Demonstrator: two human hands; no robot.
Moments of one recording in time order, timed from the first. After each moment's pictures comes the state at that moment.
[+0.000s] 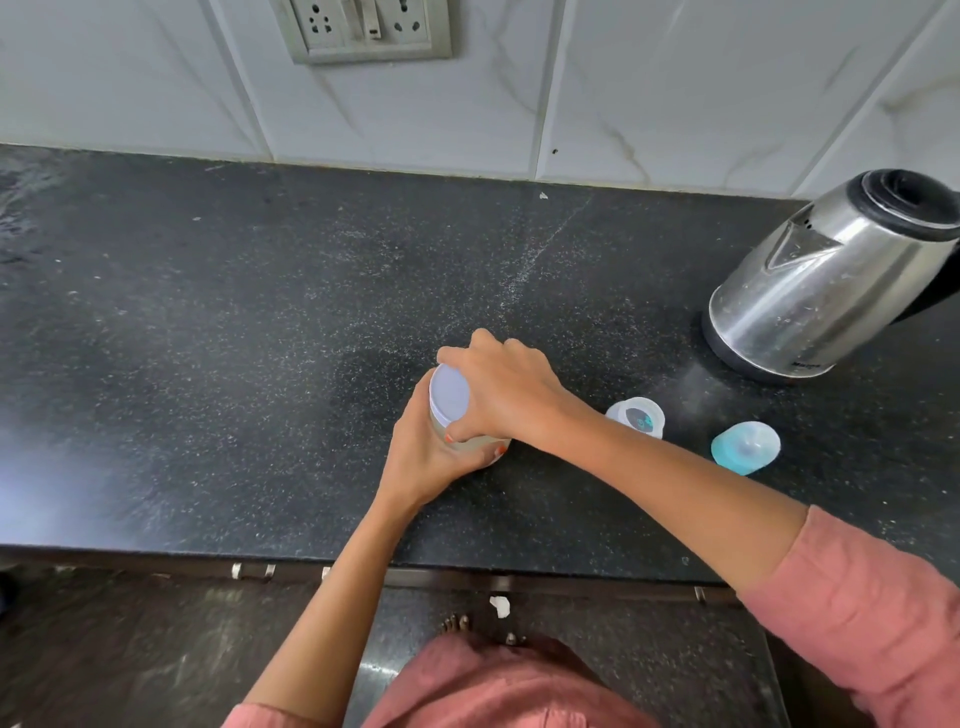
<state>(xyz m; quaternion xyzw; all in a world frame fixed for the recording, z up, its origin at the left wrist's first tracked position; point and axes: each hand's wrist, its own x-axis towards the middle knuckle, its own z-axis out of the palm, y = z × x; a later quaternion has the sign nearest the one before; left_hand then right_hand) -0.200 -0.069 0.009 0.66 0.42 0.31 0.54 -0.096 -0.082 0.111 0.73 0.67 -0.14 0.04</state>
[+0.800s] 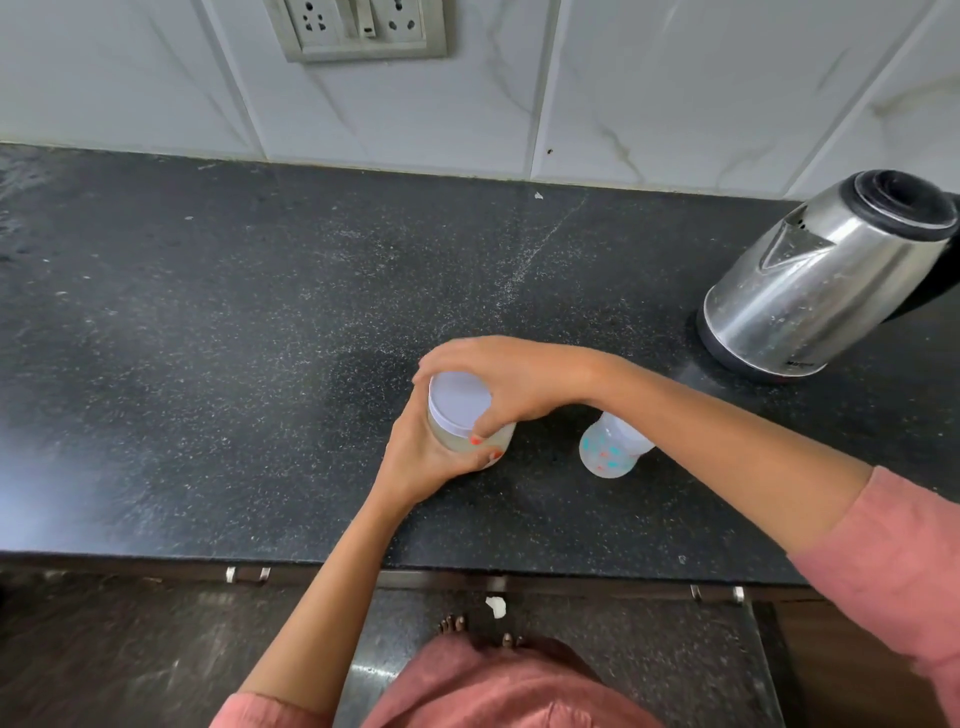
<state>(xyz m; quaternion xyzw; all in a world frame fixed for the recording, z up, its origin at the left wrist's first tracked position) -0.201 -0.062 0.005 0.68 0.43 0.28 0.53 -0.068 -0.070 0.120 0.57 0.76 -0.32 0.03</state>
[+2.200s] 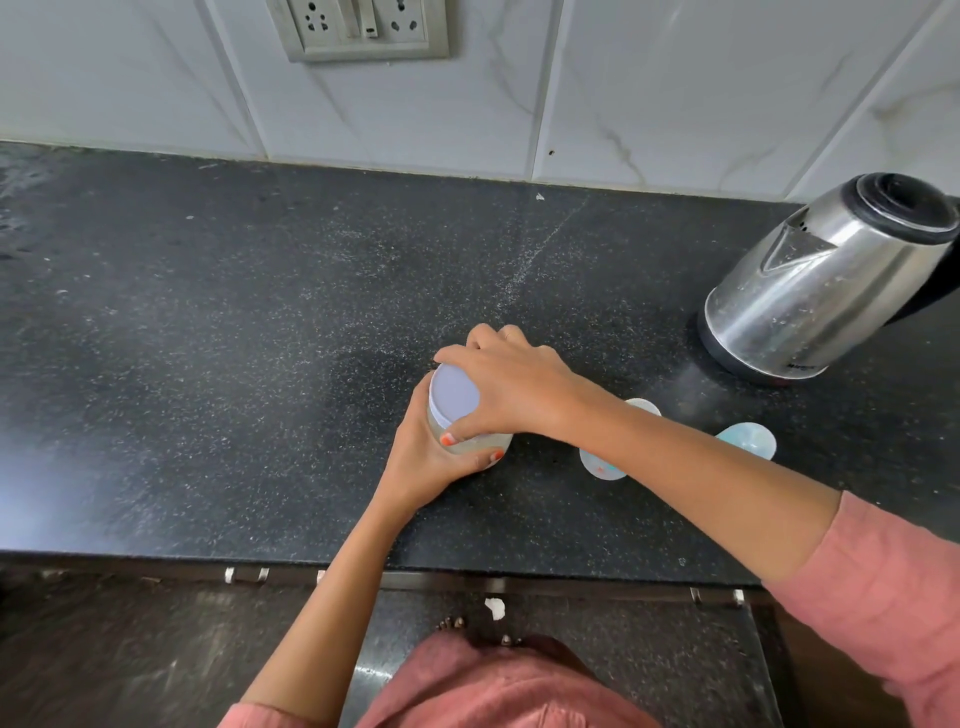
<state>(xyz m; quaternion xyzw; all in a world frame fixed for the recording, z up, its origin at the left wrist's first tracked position) -0.200 -0.064 -0.003 0.65 0.41 0.29 0.57 -0.085 -0.083 0.115 0.69 0.70 -0.17 0.06</state>
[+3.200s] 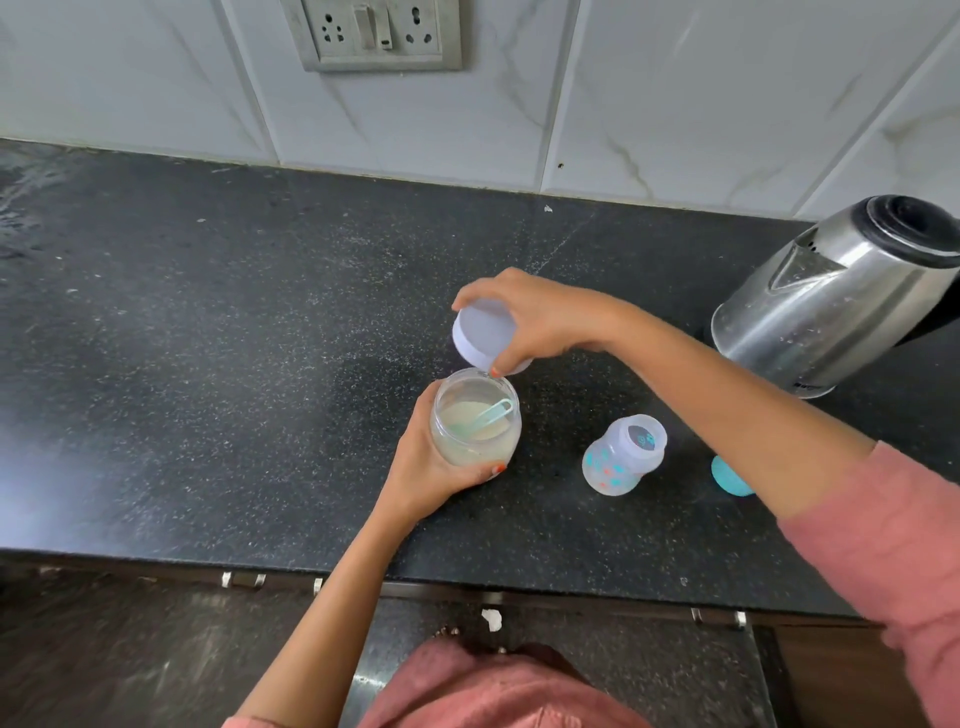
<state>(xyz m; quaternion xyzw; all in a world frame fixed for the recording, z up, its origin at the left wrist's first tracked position) -0.200 -0.064 -0.002 0.68 0.39 0.32 0.54 -0.034 -0.038 0.139 0.67 0.68 -0.31 -0.03</state>
